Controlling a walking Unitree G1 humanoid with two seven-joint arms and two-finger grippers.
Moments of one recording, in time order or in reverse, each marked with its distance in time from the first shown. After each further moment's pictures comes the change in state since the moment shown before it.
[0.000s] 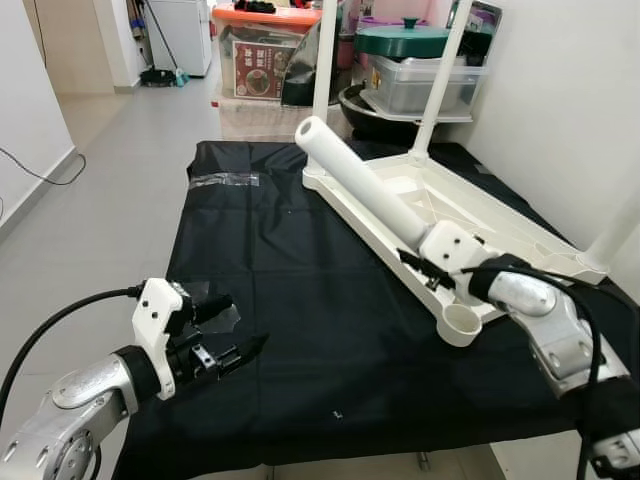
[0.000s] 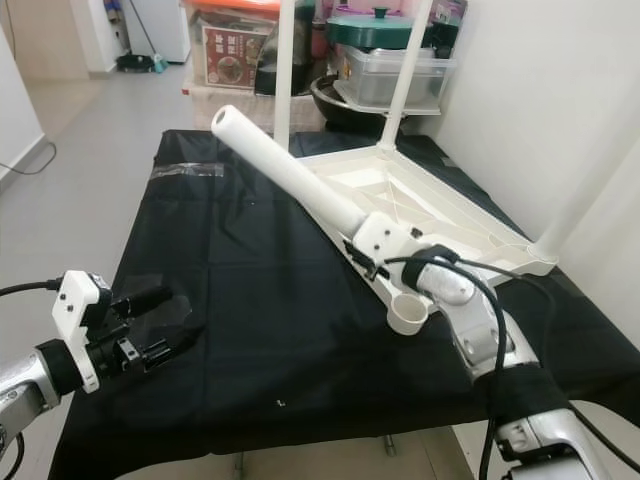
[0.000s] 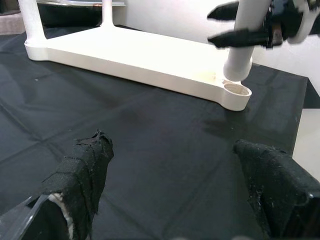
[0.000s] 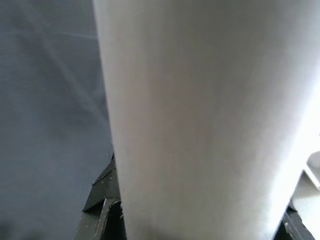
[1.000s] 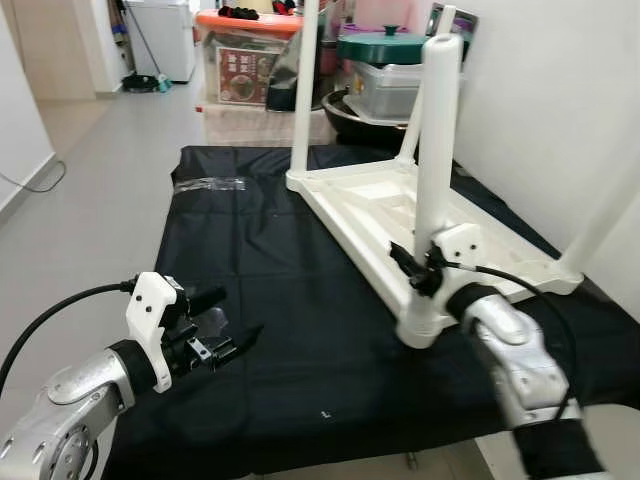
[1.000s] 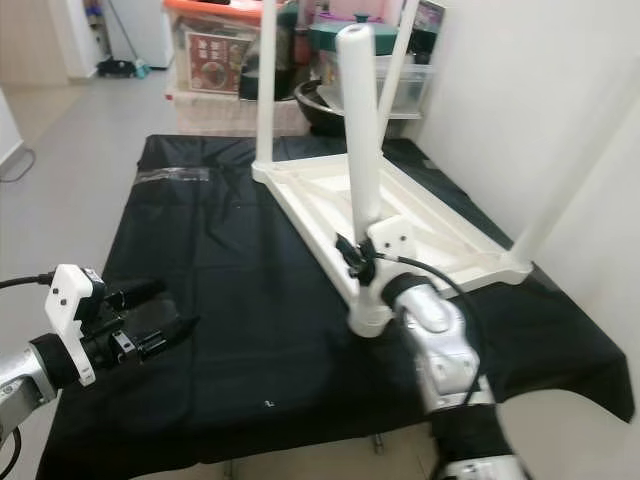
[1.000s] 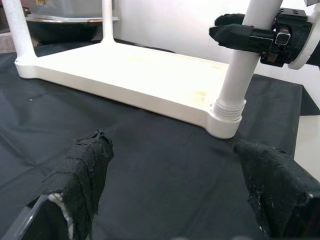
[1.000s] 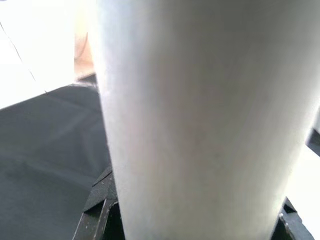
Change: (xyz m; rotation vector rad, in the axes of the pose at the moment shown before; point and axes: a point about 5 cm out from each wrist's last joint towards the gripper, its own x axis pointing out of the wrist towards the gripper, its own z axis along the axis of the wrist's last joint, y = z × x) left arm -0.001 0.005 0.006 0.017 -0.023 0.032; right arm 0.016 0.035 0.016 0.629 -0.188 -0.256
